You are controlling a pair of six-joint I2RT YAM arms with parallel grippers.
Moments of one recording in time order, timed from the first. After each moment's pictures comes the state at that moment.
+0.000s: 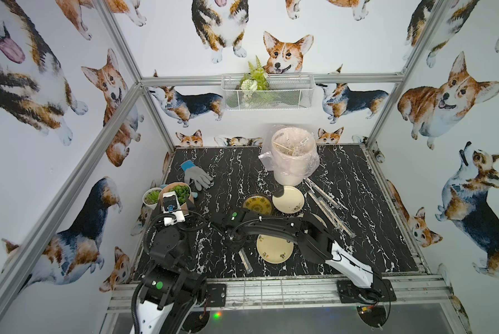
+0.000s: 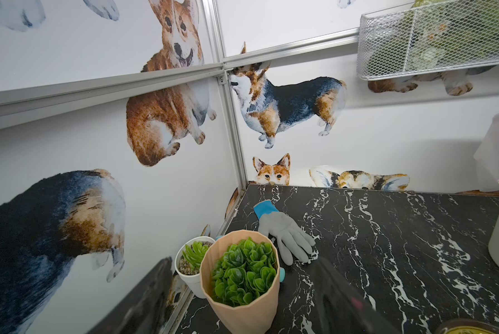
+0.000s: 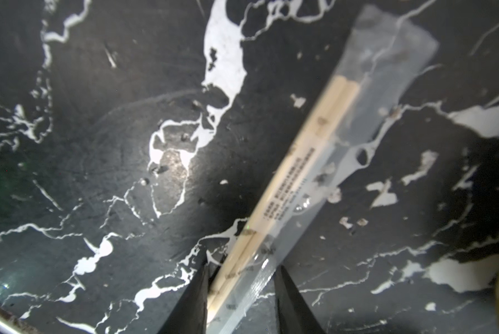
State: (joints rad) left arm -0.33 0.28 0.58 -0.28 -0.65 0.16; right arm 1.28 2.48 2.19 -1.17 0.05 0.29
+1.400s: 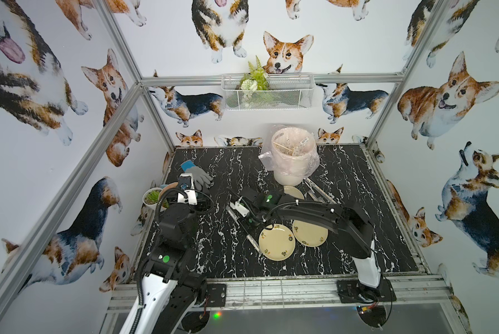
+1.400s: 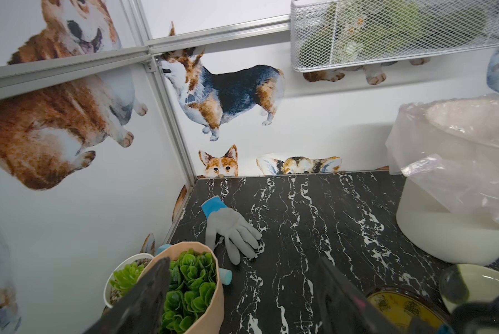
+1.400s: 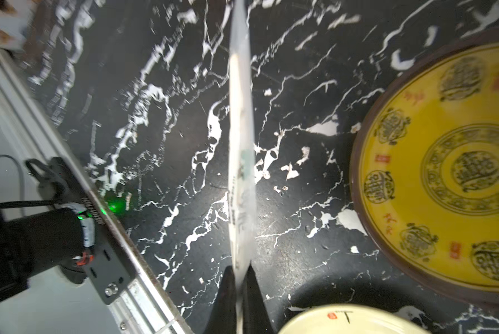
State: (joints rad) left arm -0.33 0.56 0.71 -0.26 -0.40 0.07; right arm 1.10 1.98 1.62 -0.69 -0.22 0.40
